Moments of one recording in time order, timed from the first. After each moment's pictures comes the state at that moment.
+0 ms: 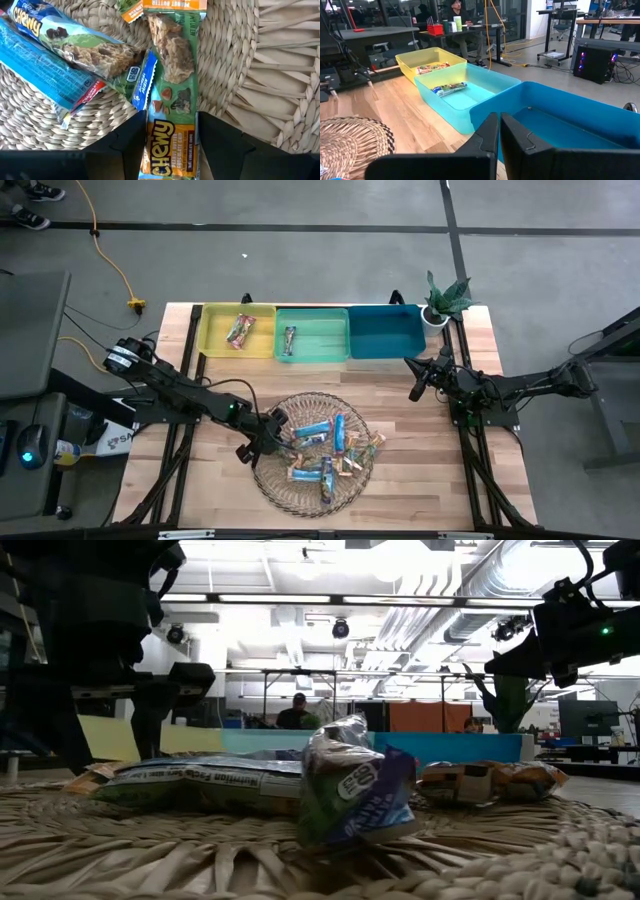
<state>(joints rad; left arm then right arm) -0.37 1.52 0.62 -0.08 0.04 0.44 0.08 0.31 0.01 0.18 0.72 0.17</state>
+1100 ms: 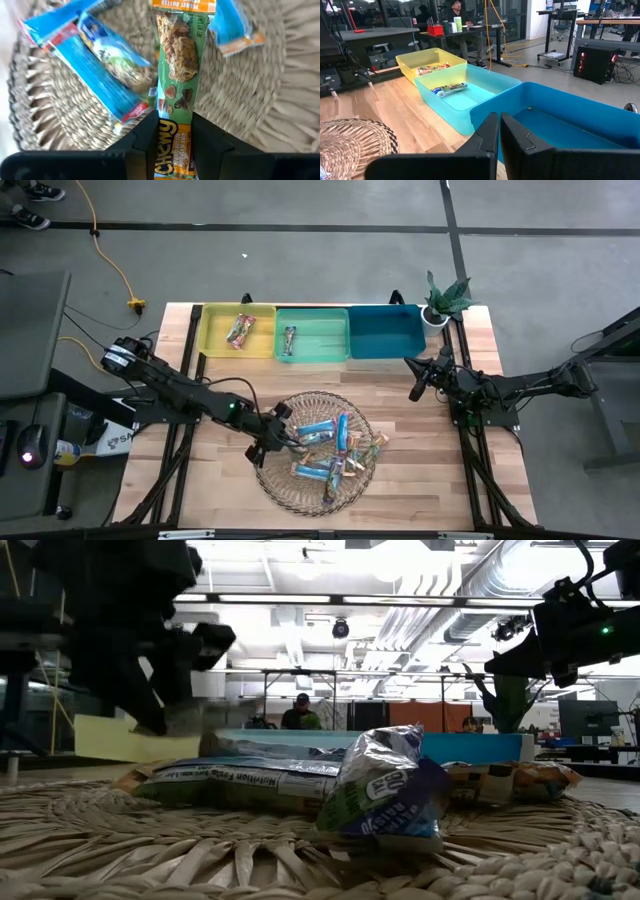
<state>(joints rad) -0.37 1.46 0.74 -0.19 -0.09 0.31 0.08 0.31 0.01 0.18 0.72 0.17</state>
